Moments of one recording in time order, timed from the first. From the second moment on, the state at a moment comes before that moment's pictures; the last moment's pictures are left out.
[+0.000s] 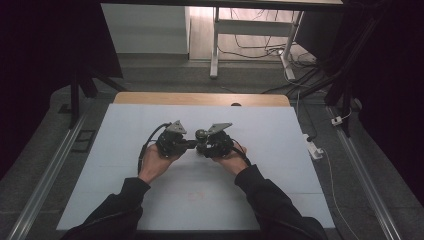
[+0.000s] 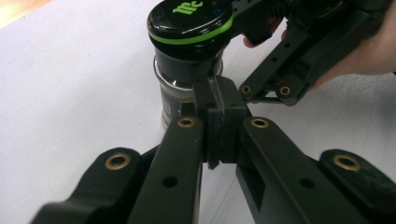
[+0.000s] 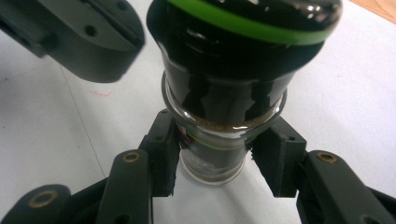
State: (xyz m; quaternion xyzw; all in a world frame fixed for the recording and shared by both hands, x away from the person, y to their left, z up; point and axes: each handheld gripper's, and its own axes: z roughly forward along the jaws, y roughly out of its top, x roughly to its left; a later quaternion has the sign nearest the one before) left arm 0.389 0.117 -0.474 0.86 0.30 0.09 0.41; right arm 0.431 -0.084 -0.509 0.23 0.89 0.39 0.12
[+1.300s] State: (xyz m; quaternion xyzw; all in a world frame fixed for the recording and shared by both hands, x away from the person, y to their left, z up) left arm 0.396 0.117 -0.458 0.84 0.32 0.08 0.44; right arm 0.431 -0.084 -0.509 0.23 0.89 0.39 0.12
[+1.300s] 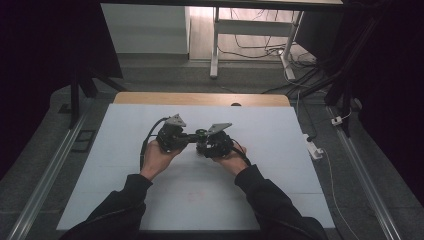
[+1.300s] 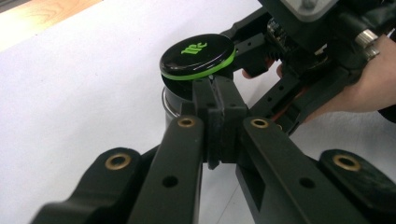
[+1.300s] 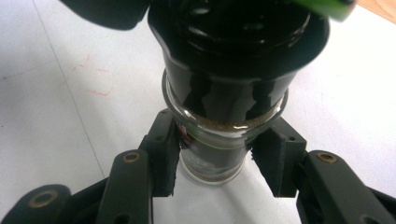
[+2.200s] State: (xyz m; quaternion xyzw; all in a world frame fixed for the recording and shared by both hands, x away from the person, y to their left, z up) left arm 0.422 0.116 -0.447 0.83 0.34 0.11 0.42; right arm 0.432 -0.083 -0.510 0.22 0.89 0.38 0.12
